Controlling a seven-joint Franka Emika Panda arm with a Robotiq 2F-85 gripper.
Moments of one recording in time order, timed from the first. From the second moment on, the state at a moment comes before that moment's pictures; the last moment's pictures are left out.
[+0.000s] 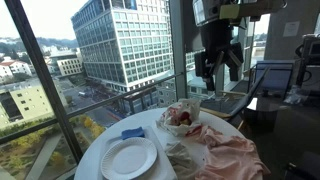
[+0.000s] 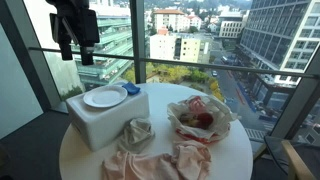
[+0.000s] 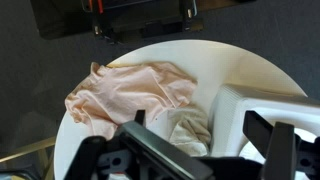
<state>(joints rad) 0.04 -0.44 0.20 -2.37 0.05 1.79 0.33</state>
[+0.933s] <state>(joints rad) 0.05 -0.42 0.20 -2.48 0.09 1.97 0.39</state>
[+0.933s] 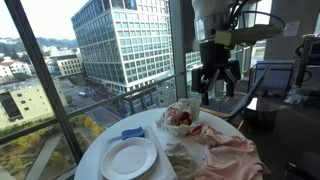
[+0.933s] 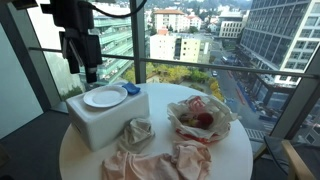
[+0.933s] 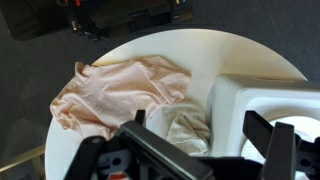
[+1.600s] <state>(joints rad) 0.14 -0.11 0.25 -2.79 0.24 2.58 0.45</state>
